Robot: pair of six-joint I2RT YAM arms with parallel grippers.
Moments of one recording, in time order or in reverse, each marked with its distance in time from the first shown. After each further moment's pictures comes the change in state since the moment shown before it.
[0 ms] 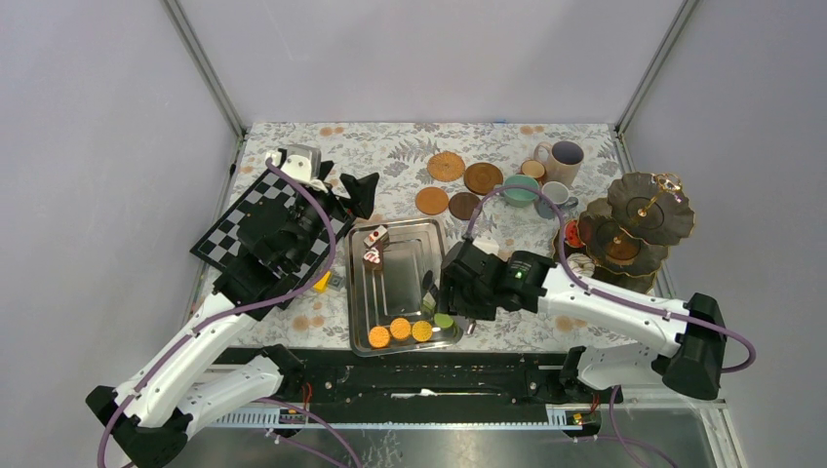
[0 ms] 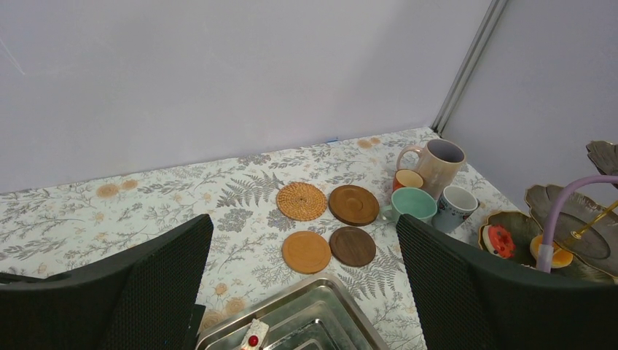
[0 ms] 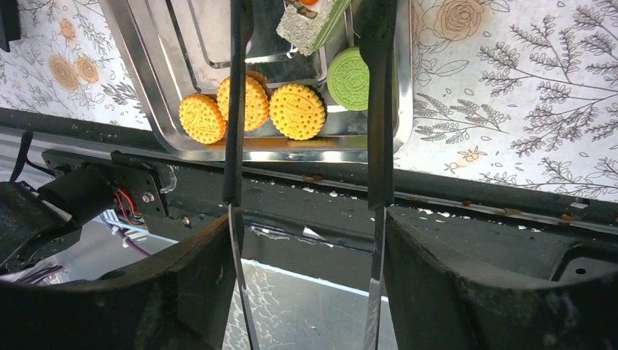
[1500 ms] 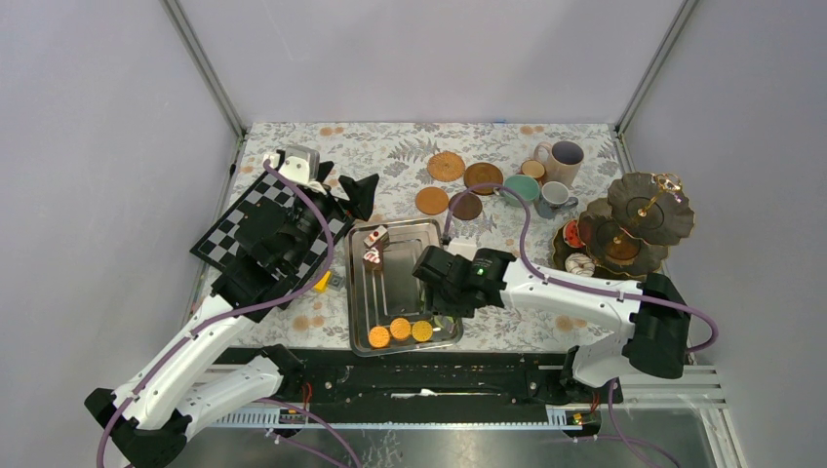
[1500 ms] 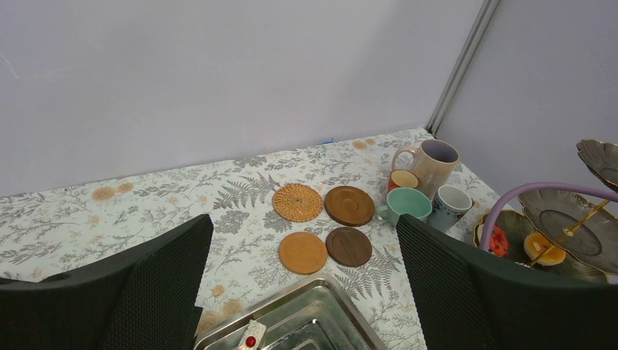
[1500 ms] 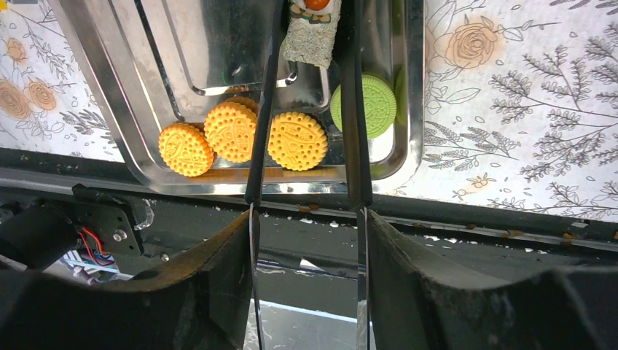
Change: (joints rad) left arm 0.000 -0.013 -0.005 0.000 0.015 0.000; right arm 0.059 0.208 0.104 -0.001 0.080 0.018
